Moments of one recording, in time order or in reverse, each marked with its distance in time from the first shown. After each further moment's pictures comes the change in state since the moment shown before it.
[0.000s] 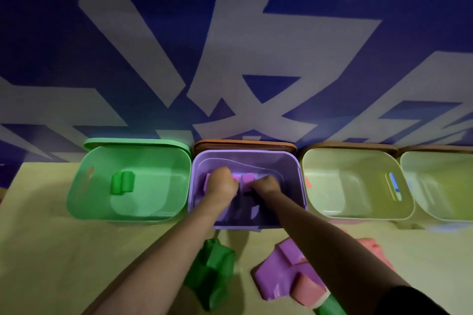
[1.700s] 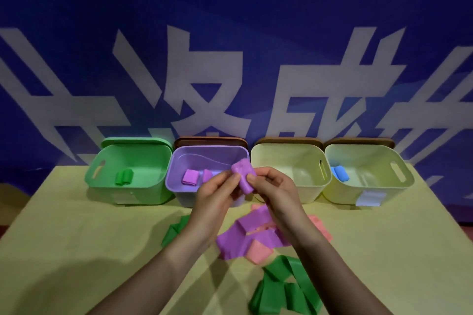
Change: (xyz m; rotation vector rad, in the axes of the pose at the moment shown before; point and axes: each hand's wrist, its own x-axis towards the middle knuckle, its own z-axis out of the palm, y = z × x) left_hand -0.306 0.109 -0.015 -1.390 -0.029 0.354; right_hand -0.255 0.135 -0.134 0.998 -0.237 -0.817
